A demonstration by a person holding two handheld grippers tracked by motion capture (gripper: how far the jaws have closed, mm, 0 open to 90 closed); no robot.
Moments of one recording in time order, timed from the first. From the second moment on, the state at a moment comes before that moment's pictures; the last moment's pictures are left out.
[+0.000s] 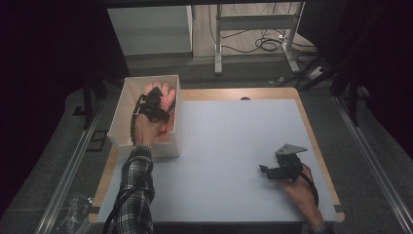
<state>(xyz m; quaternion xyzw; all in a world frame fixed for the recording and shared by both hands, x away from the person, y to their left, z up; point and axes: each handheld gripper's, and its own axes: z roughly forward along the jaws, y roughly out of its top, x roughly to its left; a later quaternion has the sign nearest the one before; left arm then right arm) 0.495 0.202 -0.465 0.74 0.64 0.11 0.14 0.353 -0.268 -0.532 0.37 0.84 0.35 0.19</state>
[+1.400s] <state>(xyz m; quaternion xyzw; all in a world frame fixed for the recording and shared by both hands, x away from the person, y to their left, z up) 0.481 0.205 -0.456 0.78 0.60 0.07 0.18 0.353 -0.268 -0.532 0.37 0.84 0.35 0.19</state>
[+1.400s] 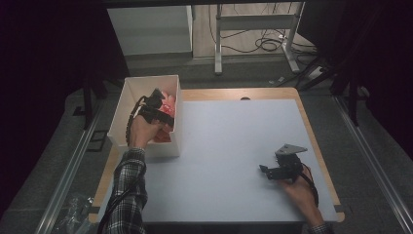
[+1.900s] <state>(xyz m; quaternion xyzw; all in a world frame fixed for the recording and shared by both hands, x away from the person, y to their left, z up) 0.458 0.218 -0.438 0.78 0.58 0.11 0.20 0.353 -0.267 -0.532 0.37 0.84 0.35 0.19</state>
